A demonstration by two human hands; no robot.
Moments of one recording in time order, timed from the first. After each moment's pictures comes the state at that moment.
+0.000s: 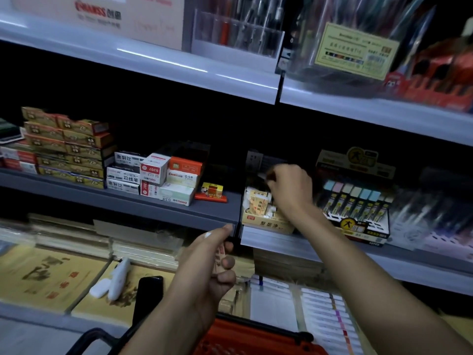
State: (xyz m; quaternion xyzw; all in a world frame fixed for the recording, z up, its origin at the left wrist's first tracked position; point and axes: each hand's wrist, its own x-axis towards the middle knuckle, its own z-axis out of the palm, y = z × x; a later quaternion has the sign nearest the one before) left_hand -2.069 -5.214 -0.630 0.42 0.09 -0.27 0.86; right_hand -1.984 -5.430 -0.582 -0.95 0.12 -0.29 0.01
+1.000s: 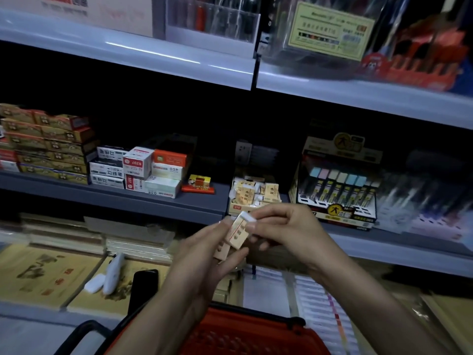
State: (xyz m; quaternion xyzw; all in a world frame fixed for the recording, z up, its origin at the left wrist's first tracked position) left_hand -2.077 -5.233 -0.637 0.44 0.05 -0.26 0.86; right_hand -2.115 -5.396 -0.591 -0.78 0.12 -0.07 0.62
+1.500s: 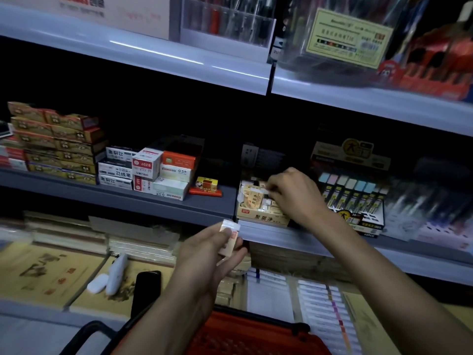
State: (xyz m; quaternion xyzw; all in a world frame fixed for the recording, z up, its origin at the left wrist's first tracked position) left_hand -2.065 -5.225 -0.639 0.46 0.09 -0.25 0.85; right_hand -2.014 -5.455 -0.592 -0.97 0.01 -0.23 -0.06
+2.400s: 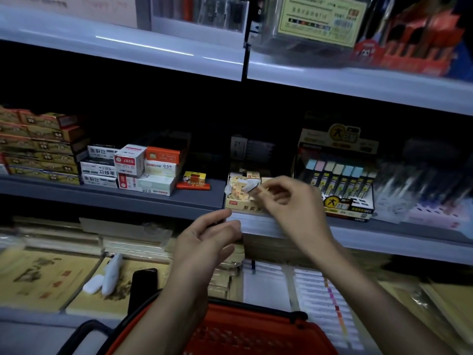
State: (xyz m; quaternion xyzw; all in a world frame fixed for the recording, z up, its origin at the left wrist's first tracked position) left_hand -2.085 -5.237 -0.632 0.57 -0.02 -0.19 0.80; right_hand -2.084 -5.426 -0.610 -0.89 0.06 -0.34 0.28
